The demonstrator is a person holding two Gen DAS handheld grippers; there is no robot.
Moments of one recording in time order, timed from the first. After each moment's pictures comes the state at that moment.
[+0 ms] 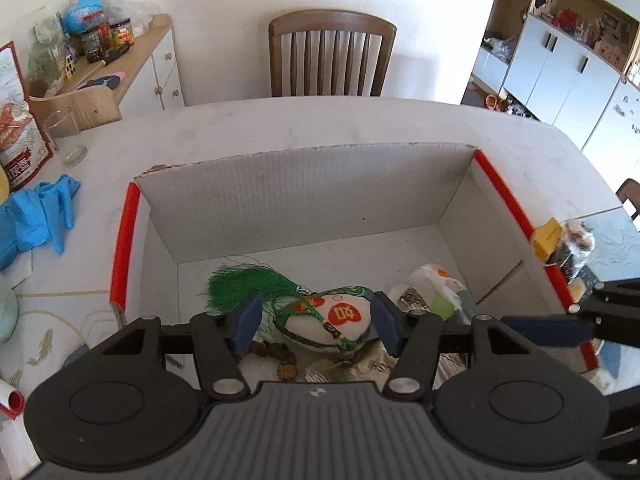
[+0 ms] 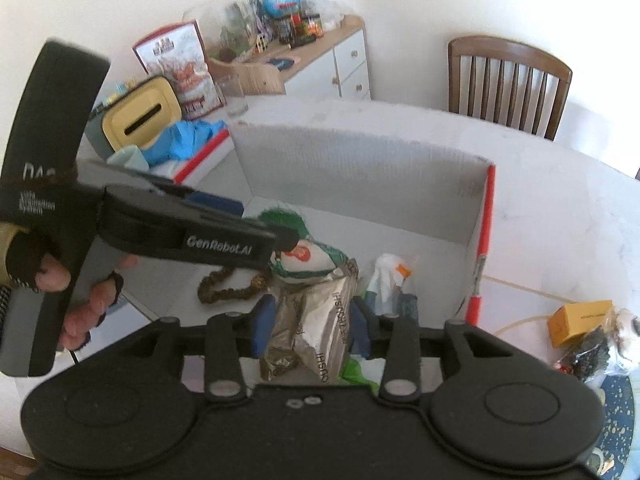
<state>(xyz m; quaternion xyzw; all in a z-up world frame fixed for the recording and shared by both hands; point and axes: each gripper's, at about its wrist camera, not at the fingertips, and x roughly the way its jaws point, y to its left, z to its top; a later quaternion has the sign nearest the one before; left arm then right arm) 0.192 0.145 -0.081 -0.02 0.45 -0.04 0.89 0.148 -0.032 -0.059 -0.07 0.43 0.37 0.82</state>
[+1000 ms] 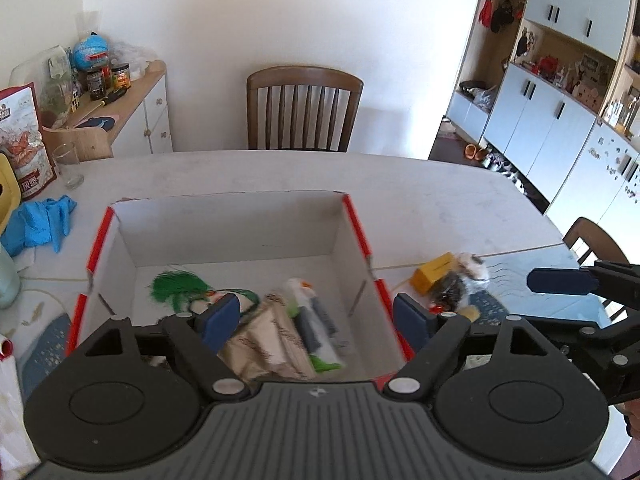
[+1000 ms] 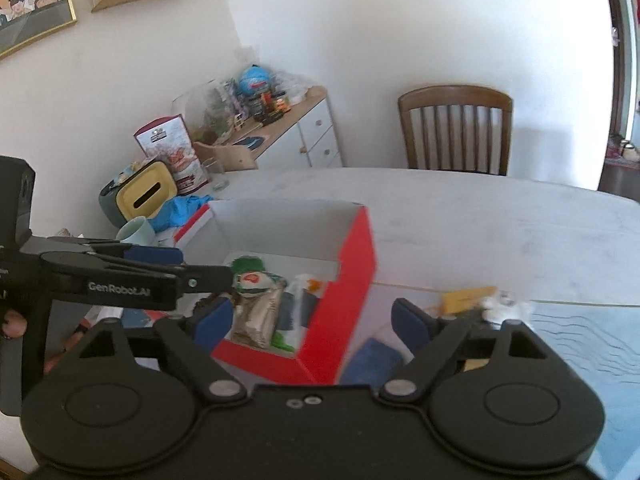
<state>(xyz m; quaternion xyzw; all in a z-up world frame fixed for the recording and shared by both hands) 0.111 0.053 -0.009 -0.05 0.38 -0.04 0.92 0.122 -0.188 0.001 0.01 0.36 0.35 0.86</state>
